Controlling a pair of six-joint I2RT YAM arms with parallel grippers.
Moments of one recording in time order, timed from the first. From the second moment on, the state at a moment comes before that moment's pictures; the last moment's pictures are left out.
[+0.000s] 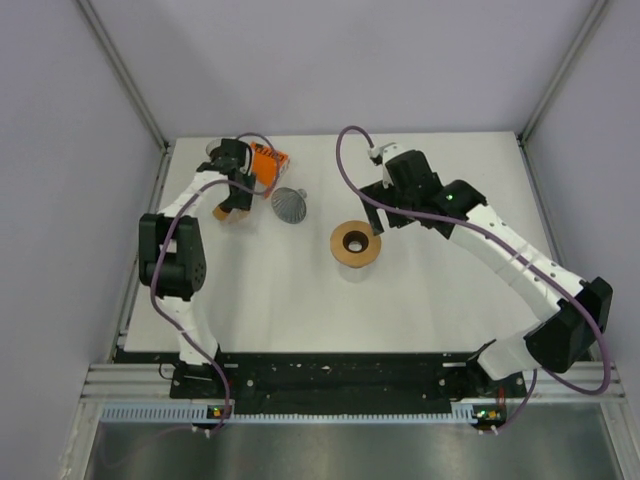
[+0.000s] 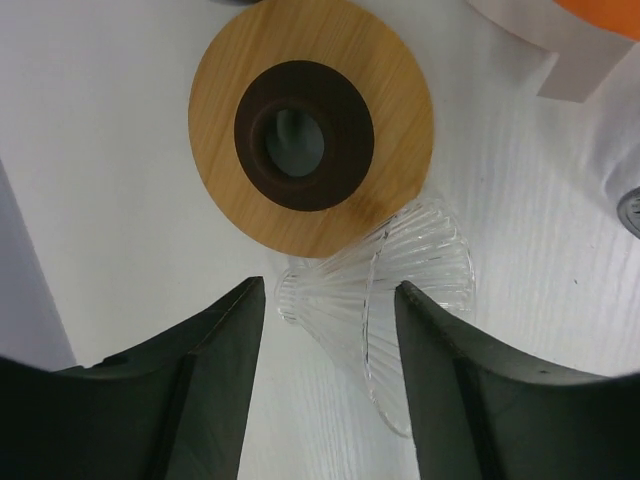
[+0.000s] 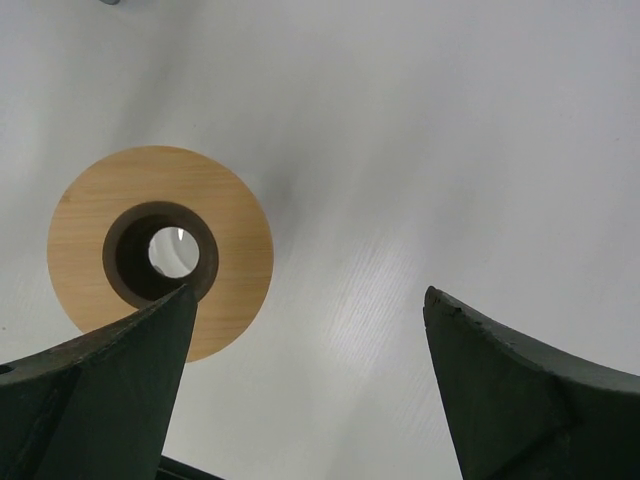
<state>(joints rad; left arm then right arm) -0.12 1.92 1.52 -0.60 -0.21 0.06 0.66 1.44 1.45 -0.81 0.21 0.12</state>
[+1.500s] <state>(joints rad) -0.42 1.47 1.66 -0.85 0.40 -0.26 0.86 1.53 1.78 -0.69 0.15 0.26</state>
